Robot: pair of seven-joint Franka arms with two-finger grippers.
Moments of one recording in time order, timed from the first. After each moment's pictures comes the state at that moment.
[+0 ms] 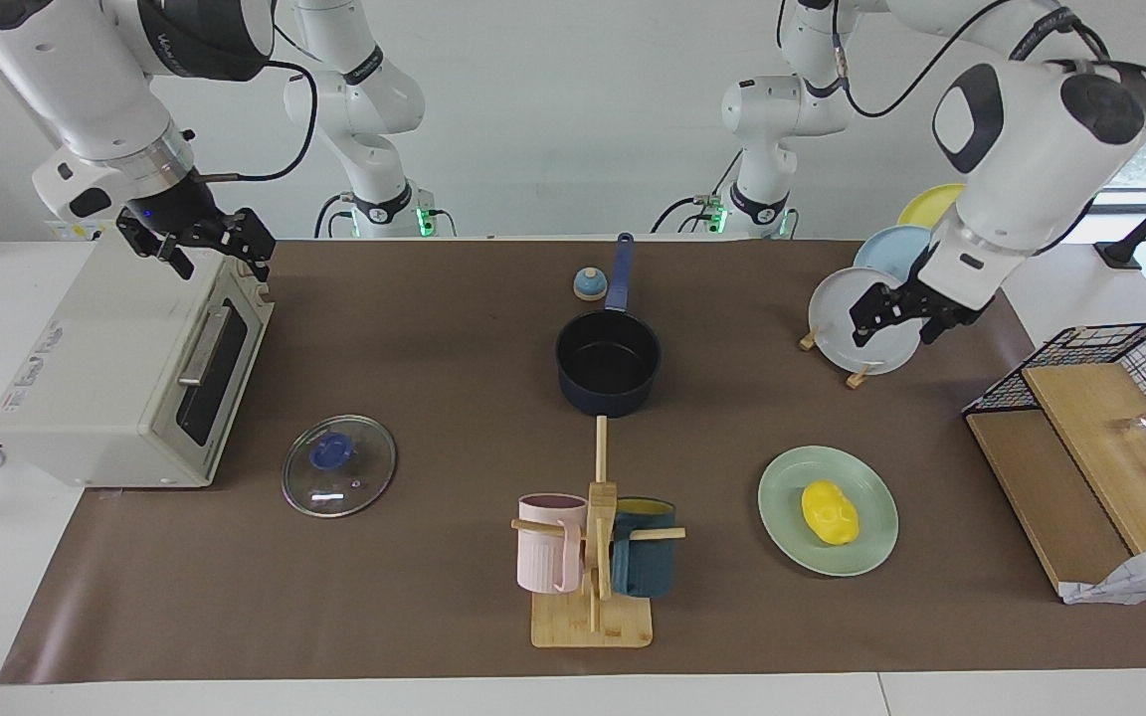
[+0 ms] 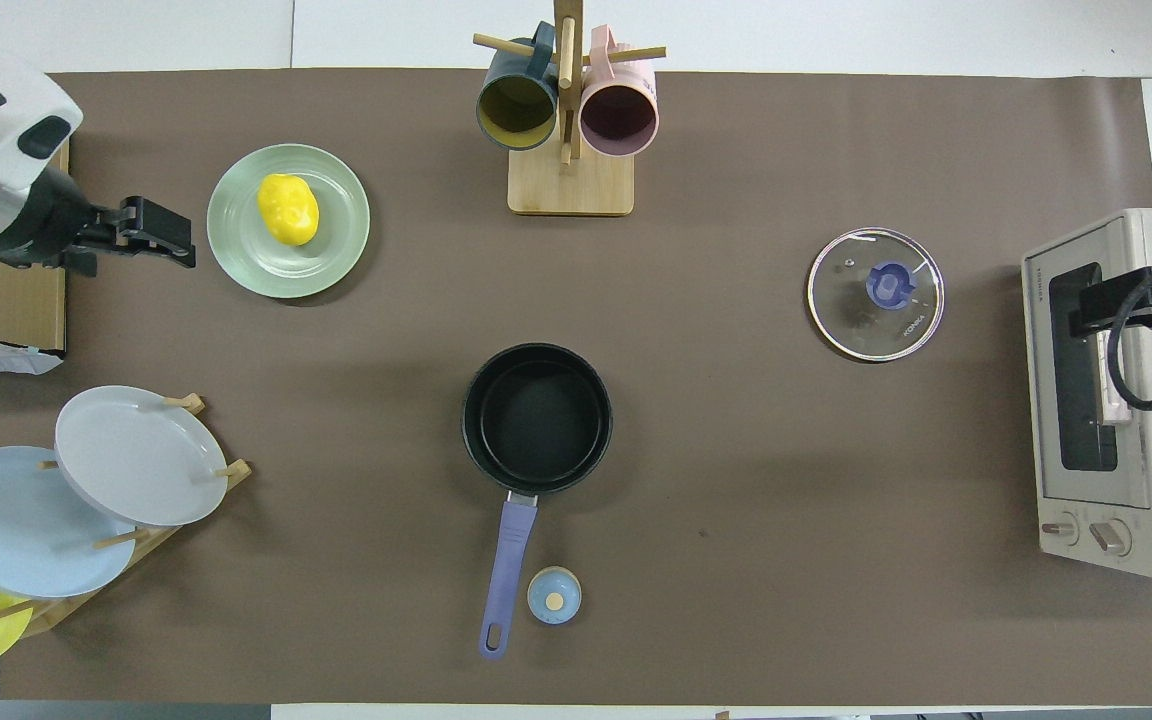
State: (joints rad) left arm -0.06 0.23 -0.06 -1.52 -0.05 1.74 -0.10; right arm -0.03 -0.02 -0.04 -1.63 0.00 1.55 0.00
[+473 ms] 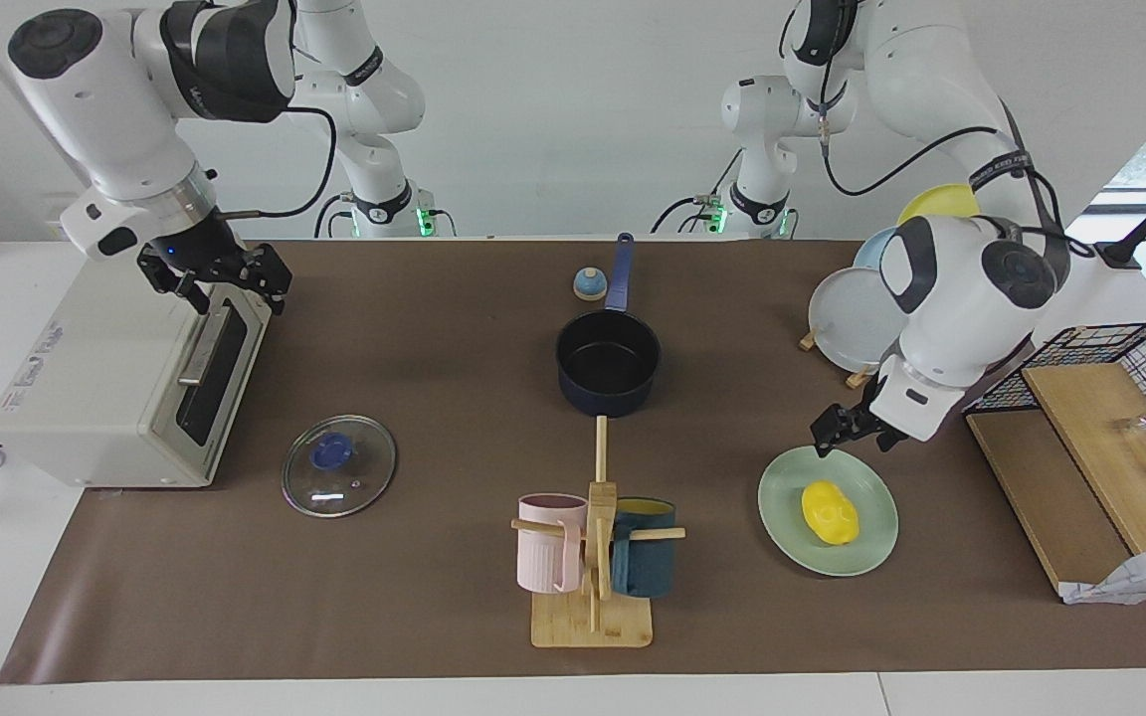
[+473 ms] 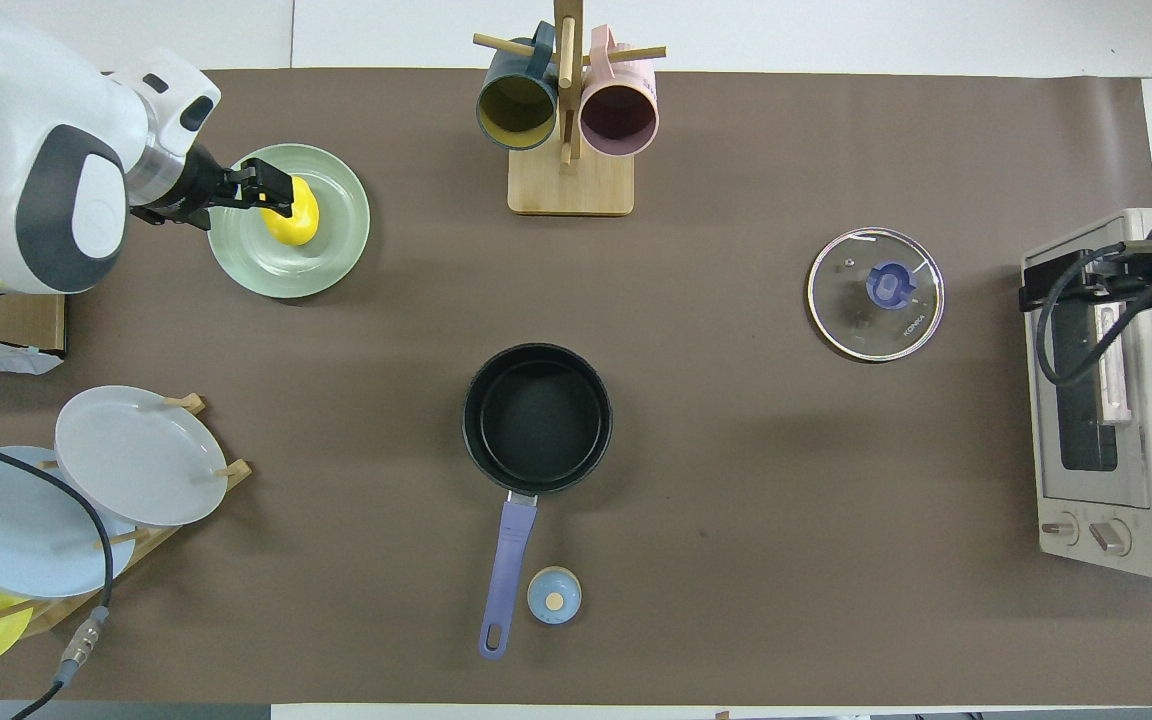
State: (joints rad) left arm -0.10 0.47 -0.07 -1.50 -0.06 2.02 -0.20; right arm -0.01 0.04 -0.04 -1.71 0.00 1.73 -0.01
